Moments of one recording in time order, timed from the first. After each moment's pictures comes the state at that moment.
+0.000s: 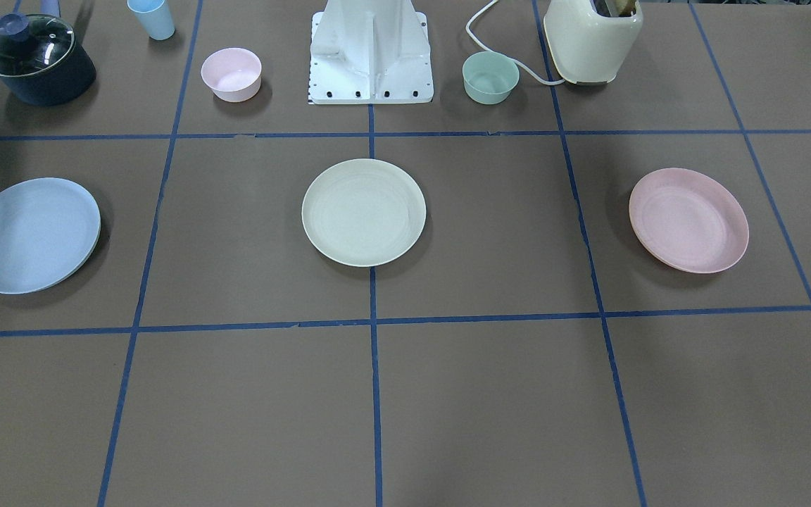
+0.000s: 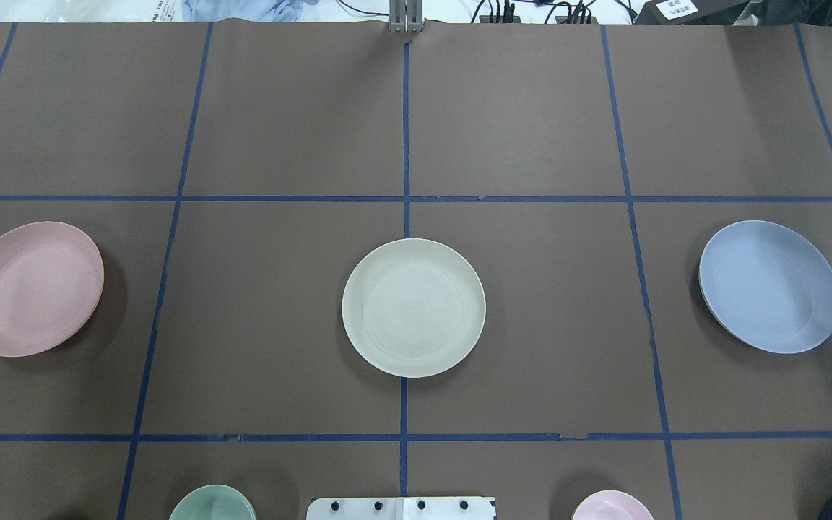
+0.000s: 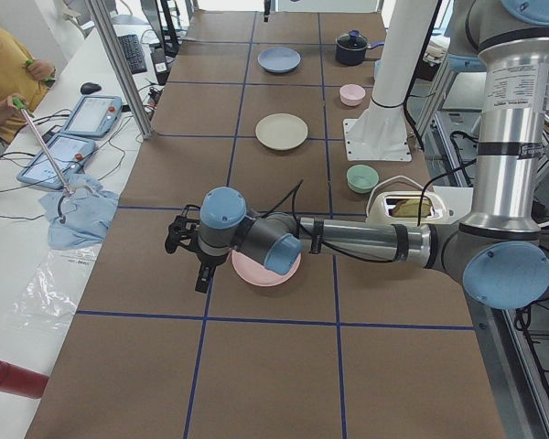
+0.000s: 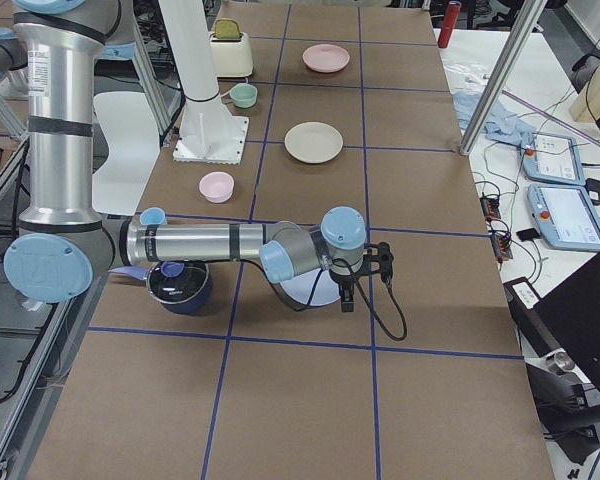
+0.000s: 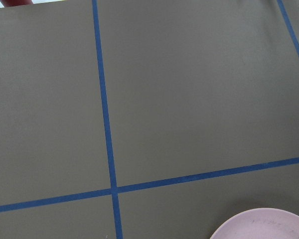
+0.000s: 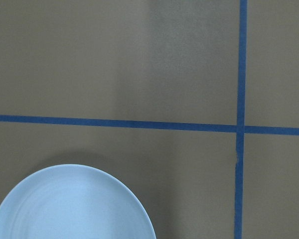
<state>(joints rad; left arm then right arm) -1.50 -1.60 -1.56 -2.02 -2.36 -0.23 1.42 -1.61 1.67 -1.31 2.39 0.32</state>
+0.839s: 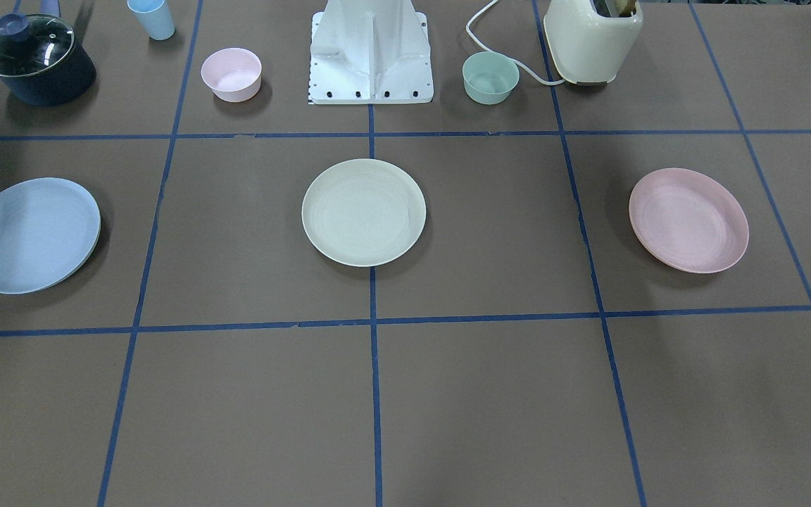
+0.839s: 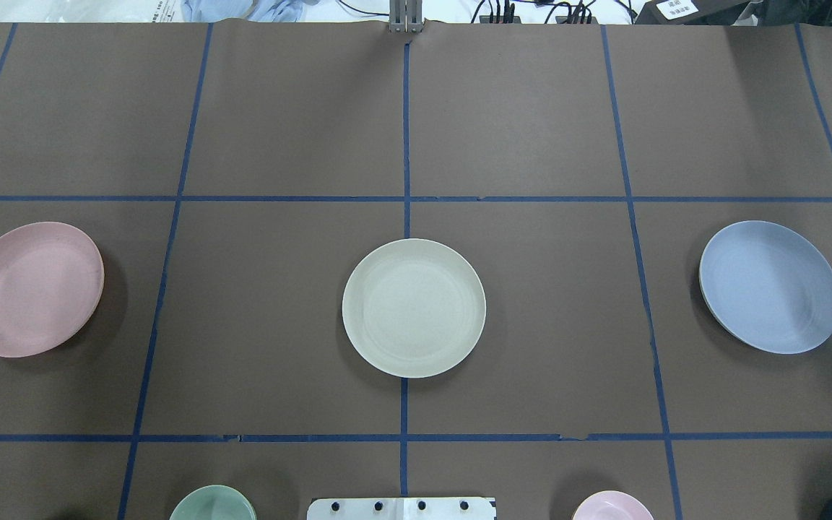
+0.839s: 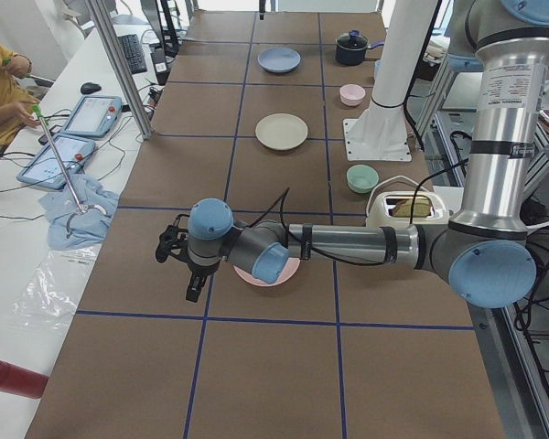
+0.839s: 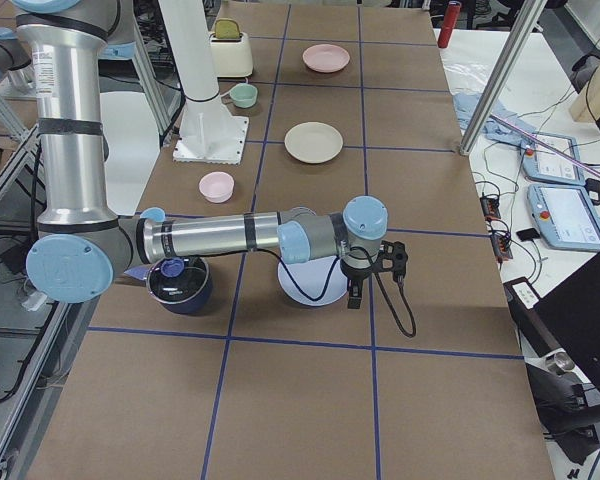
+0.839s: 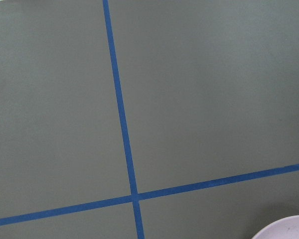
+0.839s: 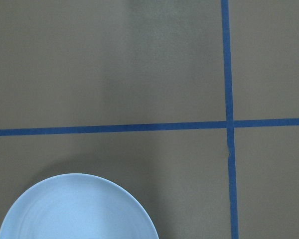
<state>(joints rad) -1.49 -1.63 -1.50 -2.04 -2.35 -0.21 1.43 -1.56 1.67 -1.45 2.38 0.31</state>
